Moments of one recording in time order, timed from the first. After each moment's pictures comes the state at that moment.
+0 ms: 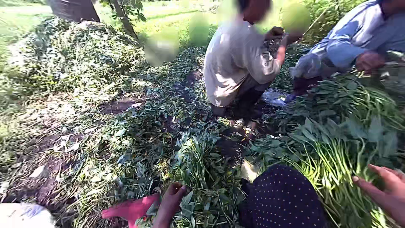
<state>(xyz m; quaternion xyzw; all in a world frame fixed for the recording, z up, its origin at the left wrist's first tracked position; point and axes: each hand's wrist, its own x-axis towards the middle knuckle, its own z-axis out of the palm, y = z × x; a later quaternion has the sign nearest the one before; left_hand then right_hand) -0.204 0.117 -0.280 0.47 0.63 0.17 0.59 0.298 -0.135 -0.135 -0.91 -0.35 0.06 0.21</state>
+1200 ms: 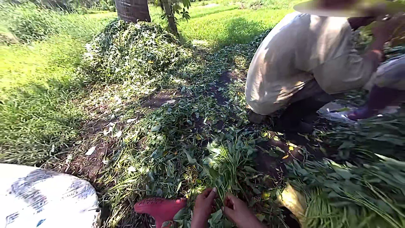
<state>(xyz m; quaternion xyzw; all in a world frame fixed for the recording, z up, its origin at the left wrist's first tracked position) -0.197 0.158 -0.310 0.37 0.63 0.23 0.64 -0.029 0.119 -0.314 -0.60 -0.51 0.59 0.18</state>
